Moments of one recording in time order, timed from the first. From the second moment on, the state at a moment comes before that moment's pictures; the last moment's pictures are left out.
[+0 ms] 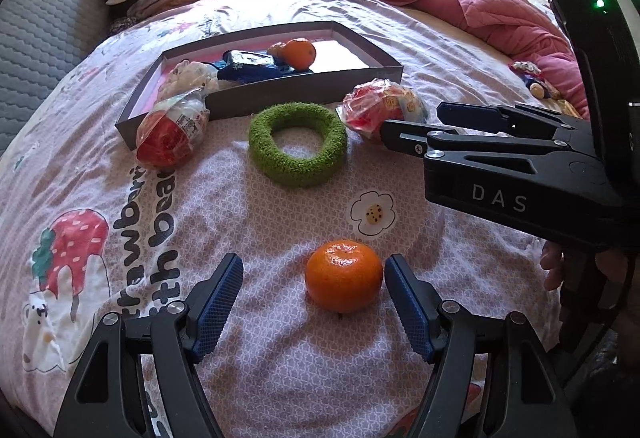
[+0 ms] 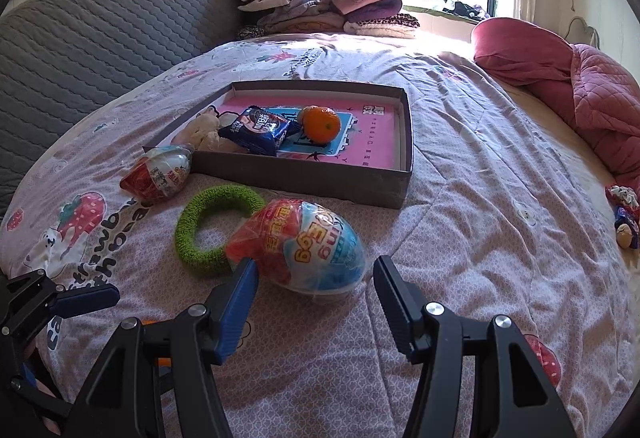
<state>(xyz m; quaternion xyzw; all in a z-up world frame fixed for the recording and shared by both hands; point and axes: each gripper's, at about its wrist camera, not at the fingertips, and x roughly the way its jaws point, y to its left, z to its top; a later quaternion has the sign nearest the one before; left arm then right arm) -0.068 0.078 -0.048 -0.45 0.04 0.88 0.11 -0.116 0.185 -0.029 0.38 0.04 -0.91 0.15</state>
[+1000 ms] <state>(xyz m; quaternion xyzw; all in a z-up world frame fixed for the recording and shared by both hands) -0.096 0.078 -0.064 -0.45 0.03 0.89 0.11 -0.171 0.189 -0.046 0.40 0.01 -0.90 0.18</state>
